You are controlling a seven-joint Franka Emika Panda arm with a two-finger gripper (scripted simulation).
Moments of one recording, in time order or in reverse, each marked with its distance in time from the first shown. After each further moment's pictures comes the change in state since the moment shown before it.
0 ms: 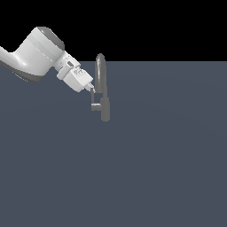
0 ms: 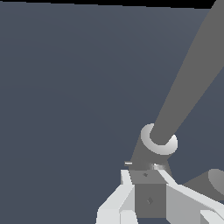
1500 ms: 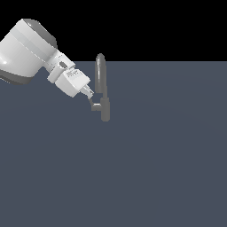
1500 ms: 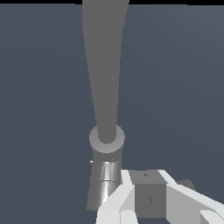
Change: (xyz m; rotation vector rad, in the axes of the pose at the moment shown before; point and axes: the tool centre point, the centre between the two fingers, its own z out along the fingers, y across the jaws) arm -0.001 0.058 -0.002 0.021 -0.005 0.009
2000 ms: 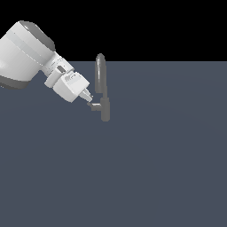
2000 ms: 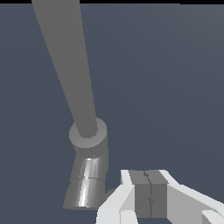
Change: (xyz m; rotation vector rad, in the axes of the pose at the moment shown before) arm -0.008 0.019 0.007 0.000 -0.001 0.004
